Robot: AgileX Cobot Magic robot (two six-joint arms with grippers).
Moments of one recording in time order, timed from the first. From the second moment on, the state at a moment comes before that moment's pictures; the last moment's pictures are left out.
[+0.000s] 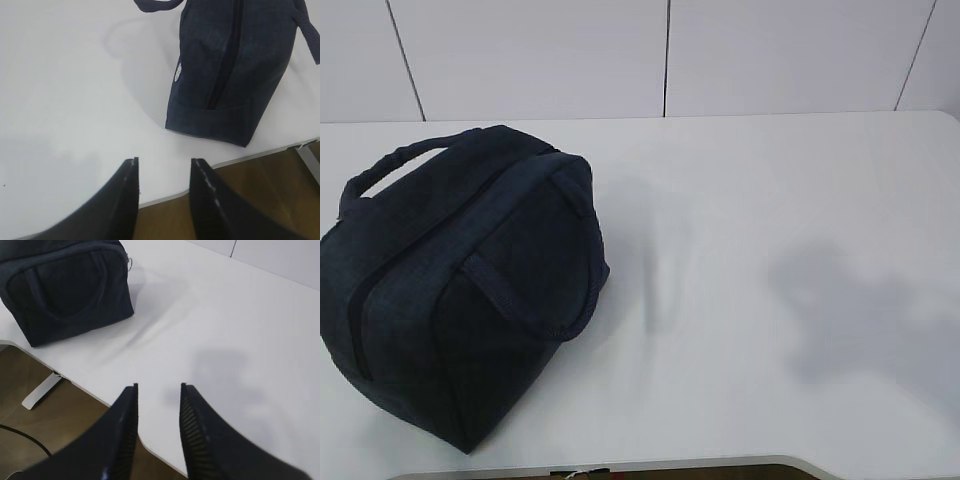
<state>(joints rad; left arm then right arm) 0.05 0.01 -0.51 -0.27 1.12 0.24 0.59 0.49 -0.95 -0.05 1.09 -0.06</state>
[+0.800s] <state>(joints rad) 0.05 0.01 -0.51 -0.27 1.12 0.24 0.59 0.10 -0.68 -0.09 1.20 -0.11</state>
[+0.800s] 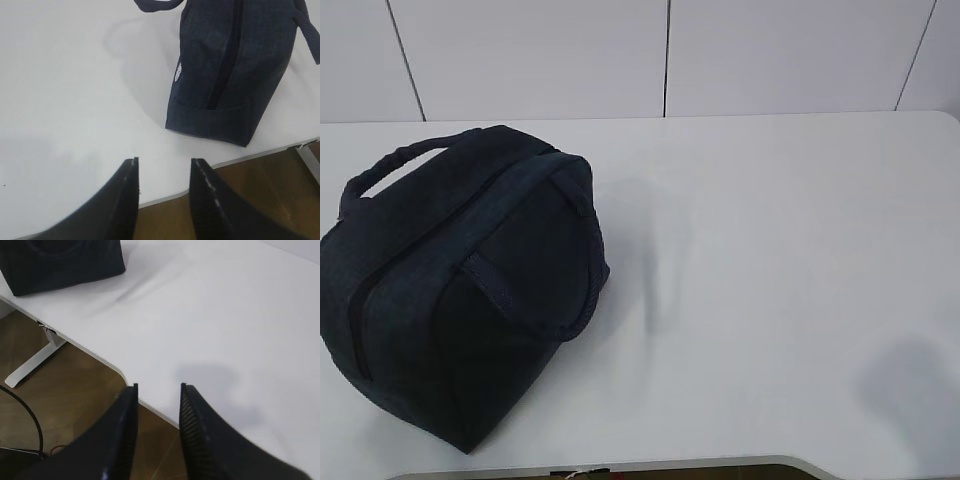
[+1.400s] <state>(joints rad) 0.05 0.01 -0.51 -0.27 1.12 0.24 0.59 -0.02 -0.52 -0.09 1.13 -0.11</state>
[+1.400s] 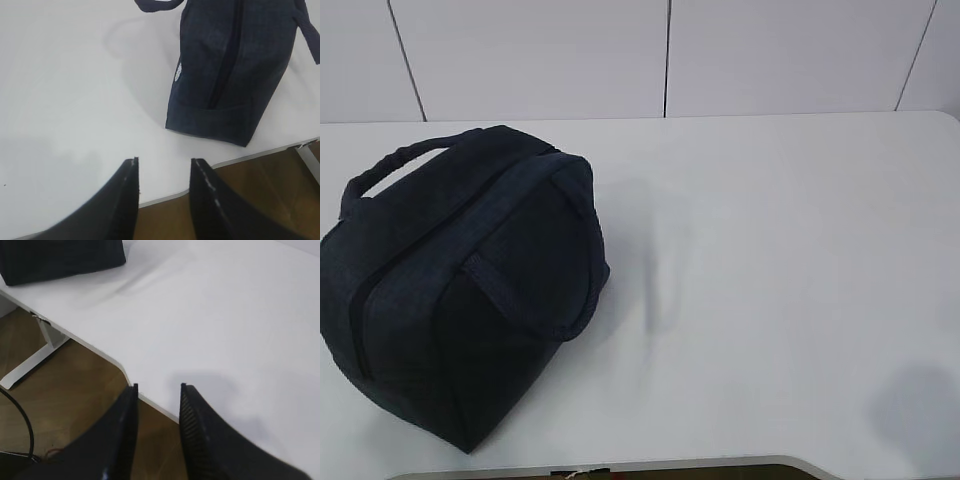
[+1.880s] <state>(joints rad) 0.05 0.01 -0.51 -0.27 1.12 0.24 0.59 -0.02 -0.50 -0.09 1.14 -0.11</state>
